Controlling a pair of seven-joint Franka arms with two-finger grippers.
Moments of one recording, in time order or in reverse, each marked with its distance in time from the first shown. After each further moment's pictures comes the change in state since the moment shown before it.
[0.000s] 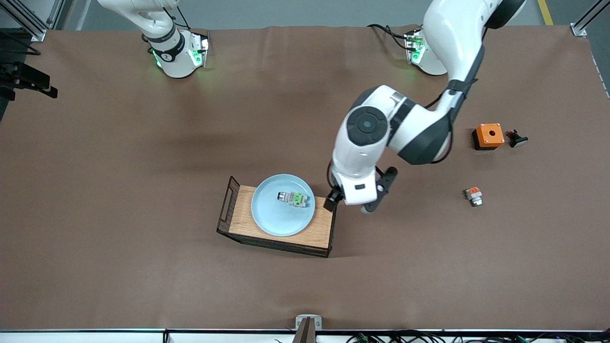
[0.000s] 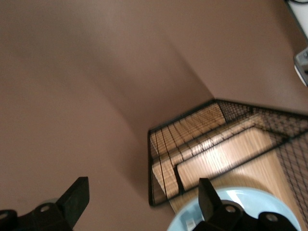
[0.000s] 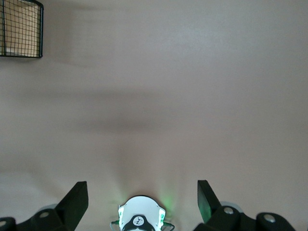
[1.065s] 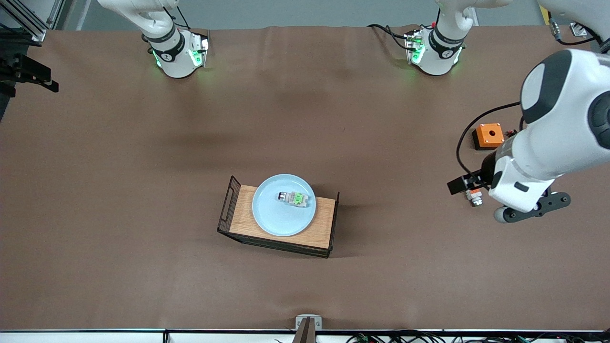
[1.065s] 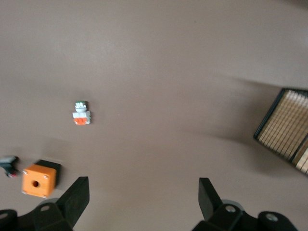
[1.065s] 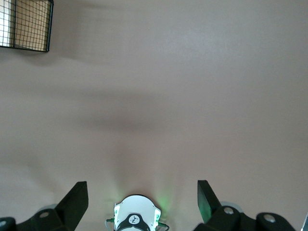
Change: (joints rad) left arm 0.358 -0.236 -0.001 -0.002 -0.057 -0.362 1.077; right arm 0.004 -0.014 0.010 0.011 0.000 -0.004 -0.045
